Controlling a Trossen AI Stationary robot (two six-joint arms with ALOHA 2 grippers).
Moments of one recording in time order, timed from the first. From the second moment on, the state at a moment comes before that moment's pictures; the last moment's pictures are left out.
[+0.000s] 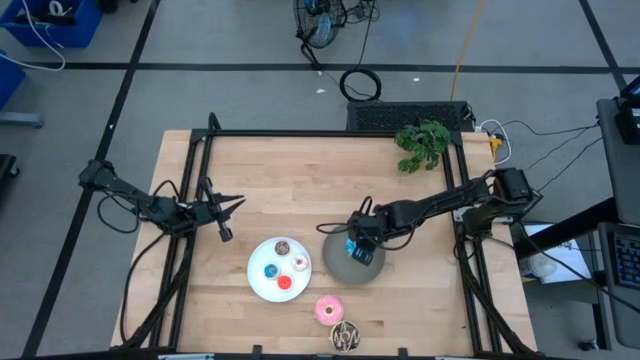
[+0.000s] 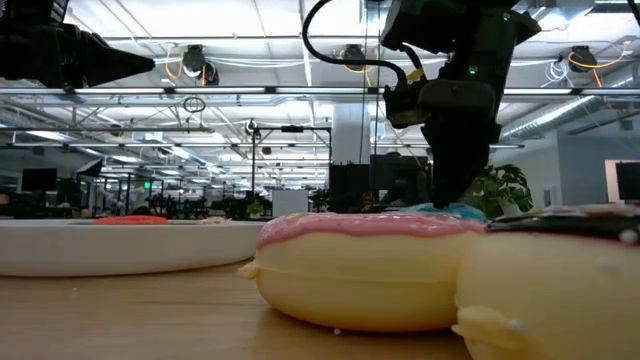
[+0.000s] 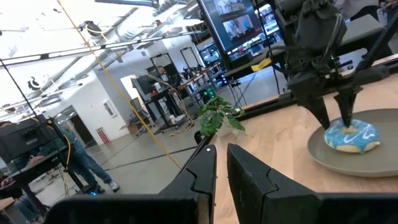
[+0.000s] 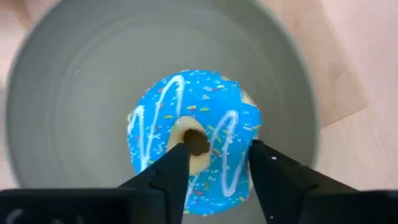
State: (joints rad) left arm -0.47 0.28 0.03 0.42 -0.81 0.57; right arm 0.15 1.67 1.02 -0.59 0.05 0.62
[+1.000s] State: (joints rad) left arm -0.47 0.28 0.03 0.42 -0.81 0.55; right arm 0.61 1.42 0.98 -0.50 0.45 0.69
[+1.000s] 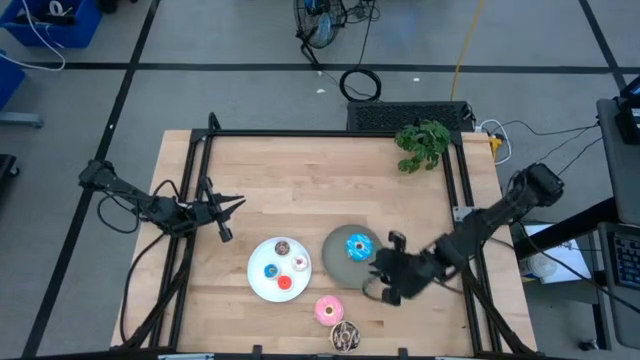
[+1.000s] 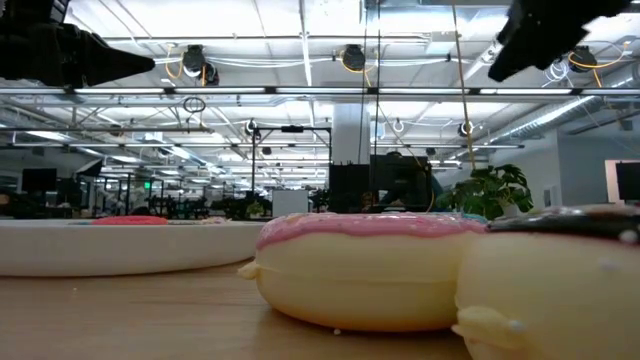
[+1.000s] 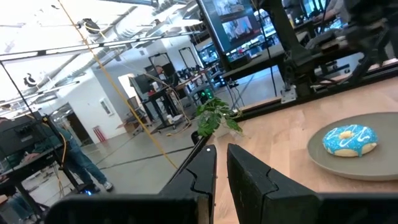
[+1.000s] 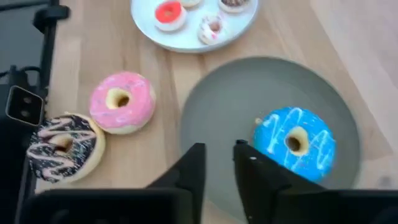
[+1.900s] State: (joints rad) left arm -0.47 0.28 0.03 0.42 -0.79 0.55; right arm 0.76 1.56 0.74 0.19 0.61 0.42
